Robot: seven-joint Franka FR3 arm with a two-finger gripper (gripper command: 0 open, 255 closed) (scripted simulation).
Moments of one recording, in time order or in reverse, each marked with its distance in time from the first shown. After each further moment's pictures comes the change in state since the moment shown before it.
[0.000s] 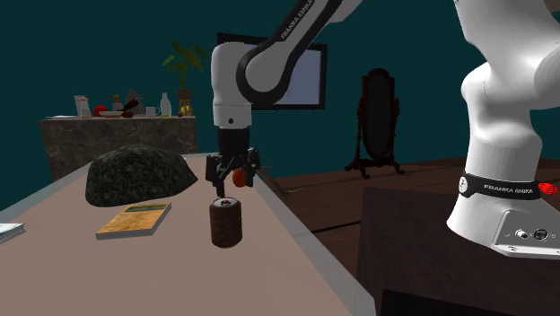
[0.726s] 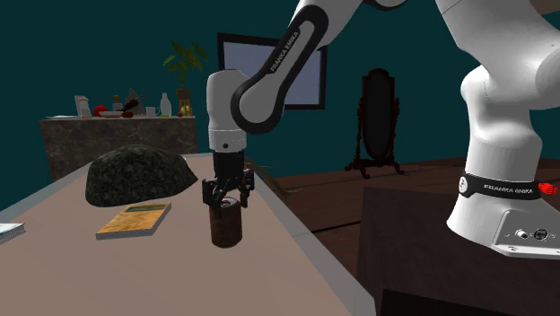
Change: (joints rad) arm 0.012 0.145 -0.014 0.066 -0.014 0.078 0.020
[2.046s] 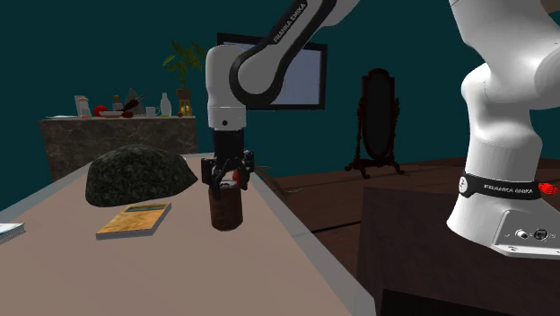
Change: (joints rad) arm -0.010 -0.106 0.011 -0.013 0.016 -0.093 -0.013
